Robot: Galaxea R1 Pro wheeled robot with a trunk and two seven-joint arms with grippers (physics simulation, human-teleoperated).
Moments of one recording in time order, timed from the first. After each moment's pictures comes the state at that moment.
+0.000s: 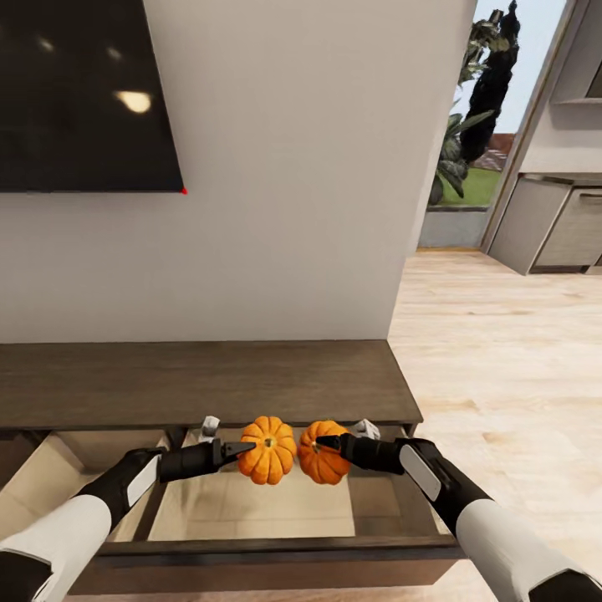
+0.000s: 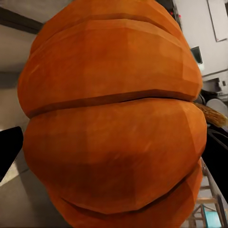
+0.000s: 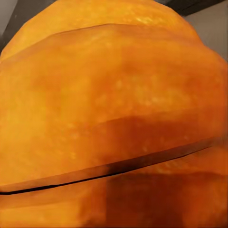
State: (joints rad) left arm -0.78 0.19 -0.31 -0.32 0.56 0.51 -1.21; right arm -0.73 -0.08 0.36 -0.55 -0.78 0.61 0.55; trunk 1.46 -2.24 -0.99
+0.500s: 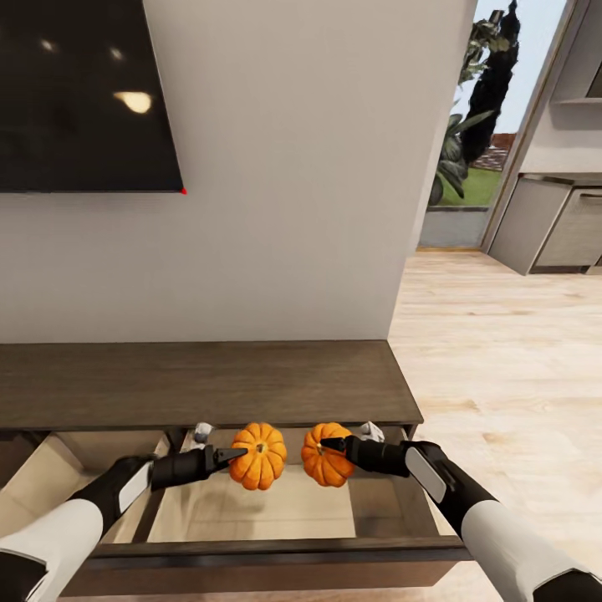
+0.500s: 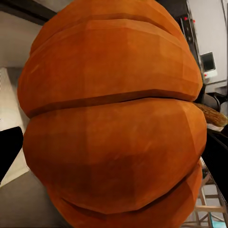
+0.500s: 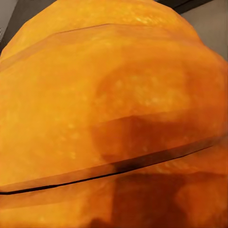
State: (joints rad) left arm -0.78 0.22 -0.30 -0.27 0.57 0.49 -1.19; right arm -0.73 -0.10 0.36 -0.52 -0.78 0.61 0.58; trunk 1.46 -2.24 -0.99
